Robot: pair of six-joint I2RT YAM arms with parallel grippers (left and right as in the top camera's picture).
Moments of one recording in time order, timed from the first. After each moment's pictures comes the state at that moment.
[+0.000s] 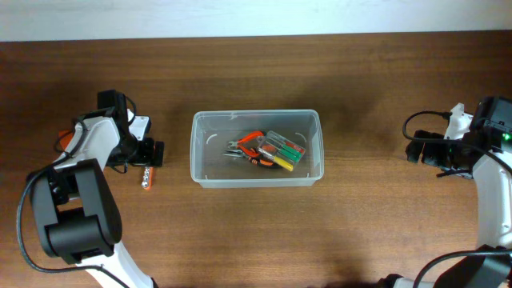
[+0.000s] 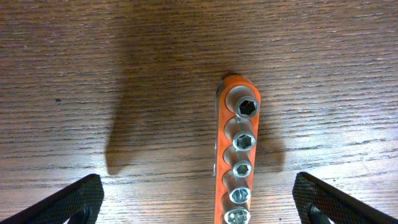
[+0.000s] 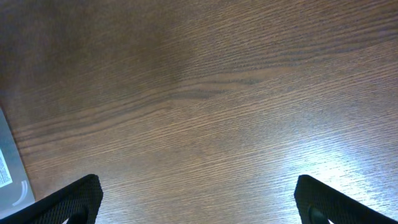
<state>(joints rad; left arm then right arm) 0.18 1.98 1.30 -0.82 0.01 0.24 -0.46 1.50 1.18 -0.91 -0.16 -0.10</state>
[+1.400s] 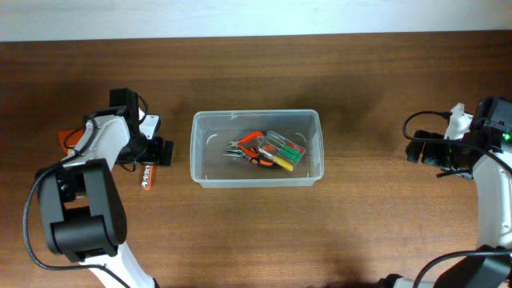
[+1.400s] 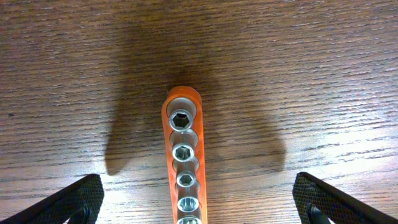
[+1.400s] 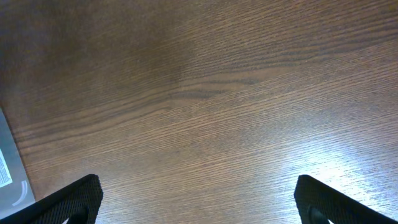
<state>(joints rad) 0.12 1.98 1.30 -0.82 0.01 0.21 -0.46 1.50 1.18 -0.91 -0.16 -0.10</state>
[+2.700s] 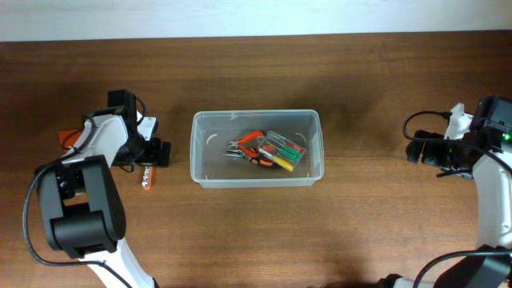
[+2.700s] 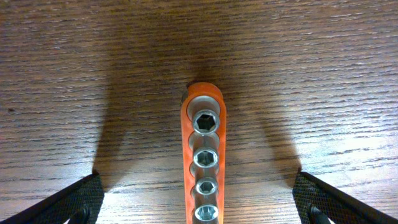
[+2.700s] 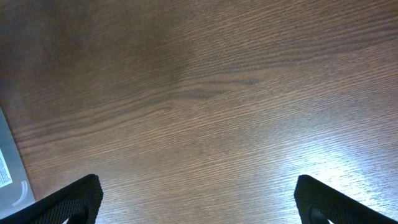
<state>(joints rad) 0.14 2.01 1.31 -0.83 0.00 0.21 -0.46 1.50 1.18 -0.91 -0.16 -0.10</state>
